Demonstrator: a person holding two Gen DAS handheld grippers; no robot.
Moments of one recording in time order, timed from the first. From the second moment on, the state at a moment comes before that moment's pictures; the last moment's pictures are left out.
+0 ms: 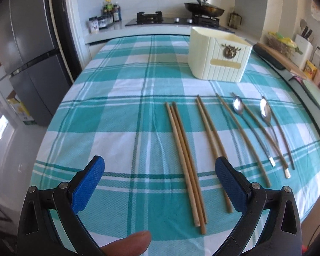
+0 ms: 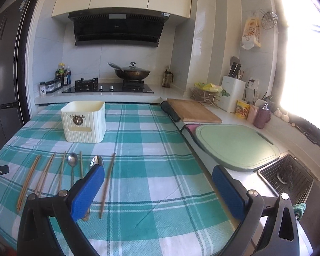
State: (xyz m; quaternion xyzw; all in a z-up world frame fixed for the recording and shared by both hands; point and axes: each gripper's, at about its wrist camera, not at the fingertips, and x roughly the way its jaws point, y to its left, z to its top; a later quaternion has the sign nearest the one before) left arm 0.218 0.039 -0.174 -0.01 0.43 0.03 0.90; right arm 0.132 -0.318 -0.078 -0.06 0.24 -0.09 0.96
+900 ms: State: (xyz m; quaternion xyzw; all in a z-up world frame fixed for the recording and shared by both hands) left arm 0.260 0.050 -0.241 0.01 0.49 0.07 0.87; right arm 0.197 -0.277 -0.141 -0.07 0.35 -0.02 0.93
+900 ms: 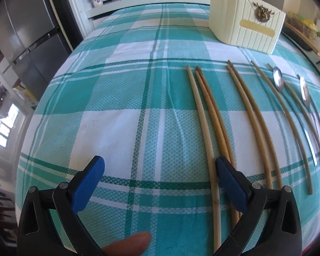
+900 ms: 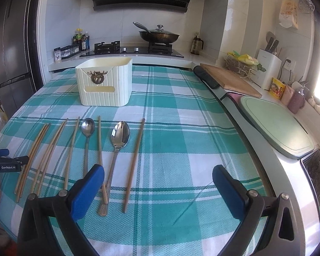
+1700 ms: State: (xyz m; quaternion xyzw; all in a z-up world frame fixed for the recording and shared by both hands) left arm 0.325 0.084 -0.244 -0.02 0.57 0.03 0.82; right arm 0.321 -0.269 -0.223 -0.12 0.52 0.08 0.84
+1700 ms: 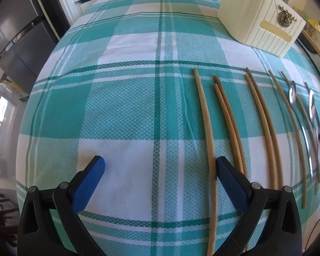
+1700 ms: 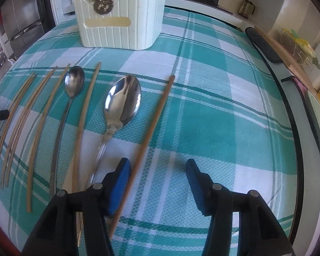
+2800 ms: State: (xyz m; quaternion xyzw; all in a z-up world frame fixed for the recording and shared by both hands) left arm 0.304 0.097 -0.078 -0.08 0.40 -0.11 0.91; right arm 0.320 -0.287 -0.096 0.00 0.41 0.16 0.90
